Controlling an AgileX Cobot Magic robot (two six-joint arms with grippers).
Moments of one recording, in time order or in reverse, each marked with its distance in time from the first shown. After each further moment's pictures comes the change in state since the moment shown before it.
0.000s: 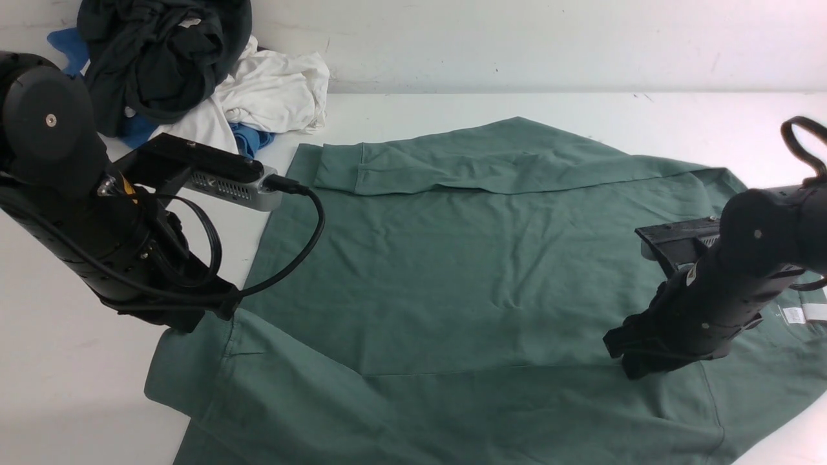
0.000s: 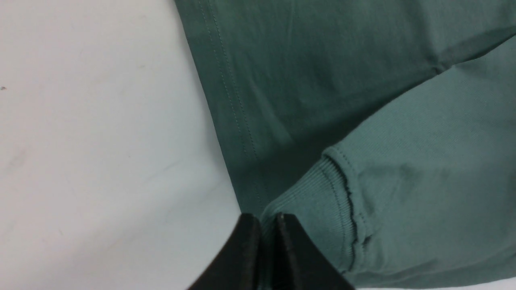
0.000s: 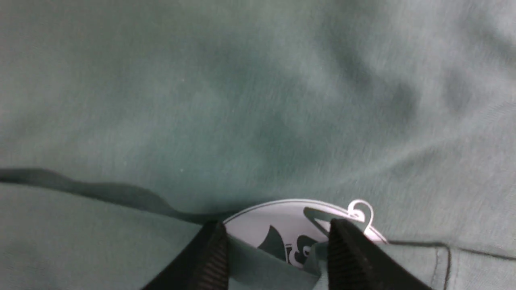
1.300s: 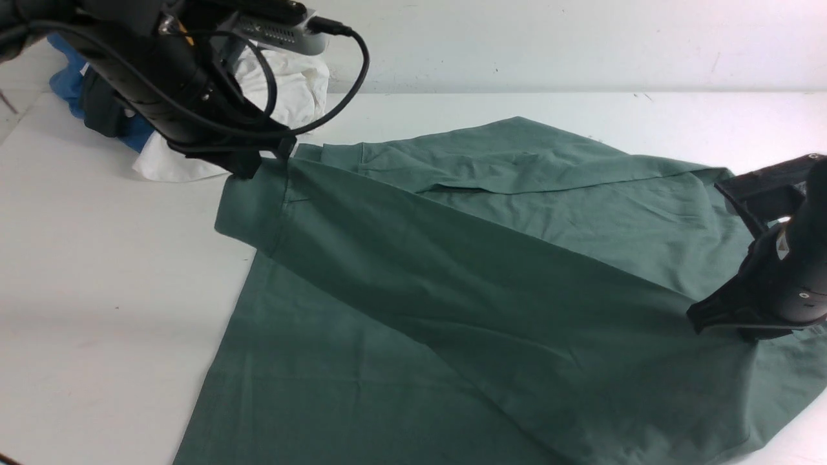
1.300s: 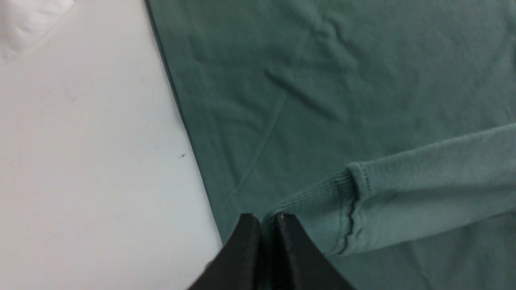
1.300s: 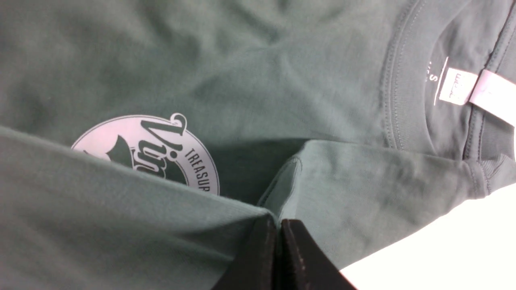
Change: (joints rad) right arm 0.000 -0.257 0.000 -0.350 0.228 0.232; left arm -0.002 0.295 -0.521 -0.009 0.014 0.030
